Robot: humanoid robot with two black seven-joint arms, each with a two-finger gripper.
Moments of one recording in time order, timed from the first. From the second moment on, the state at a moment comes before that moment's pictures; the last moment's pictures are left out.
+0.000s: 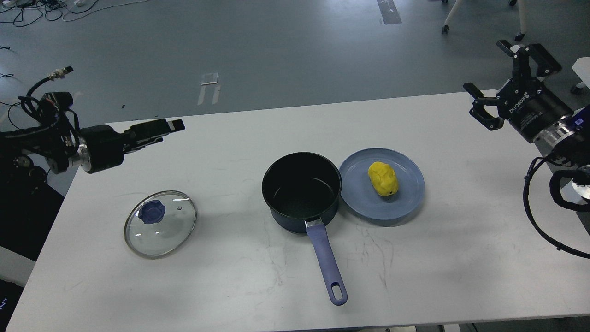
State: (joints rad) left arm -1.05 0.79 -0.21 -0.98 0.84 -0.44 -0.49; right arm 0.57 -0.66 0.70 0.93 -0.21 0.49 0.48
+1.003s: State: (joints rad) left arm -0.90 0.52 -0.54 -0.96 0.44 -0.44 -0.38; right arm 1.34 -0.64 -0.23 1.01 -1.28 0.49 0.49
